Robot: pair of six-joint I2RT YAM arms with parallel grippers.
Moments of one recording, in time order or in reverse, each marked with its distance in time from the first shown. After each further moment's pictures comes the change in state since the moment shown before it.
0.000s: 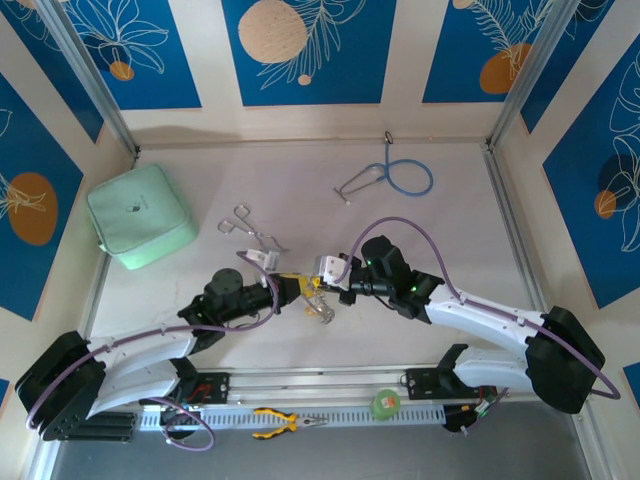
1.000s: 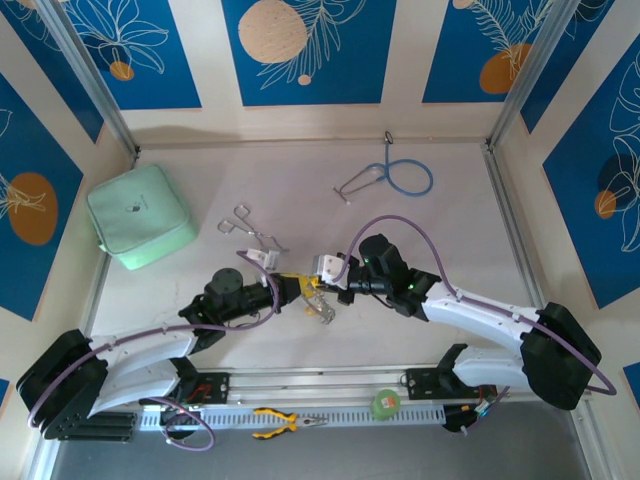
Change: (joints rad) left arm 0.004 0.013 0.000 0.022 0.008 -0.012; right arm -0.003 0.031 0.013 0.003 -0.022 0.001
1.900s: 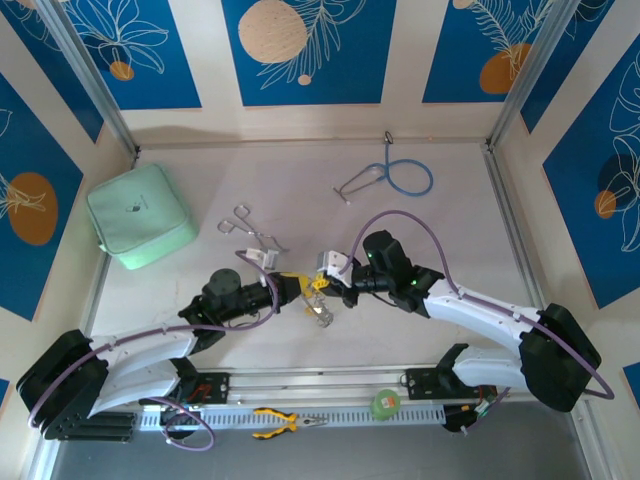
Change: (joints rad) left arm 0.005 0.000 -0.010 0.050 0.022 -0.005; right arm -0.061 -0.002 0.006 -0.048 -0.156 0.115
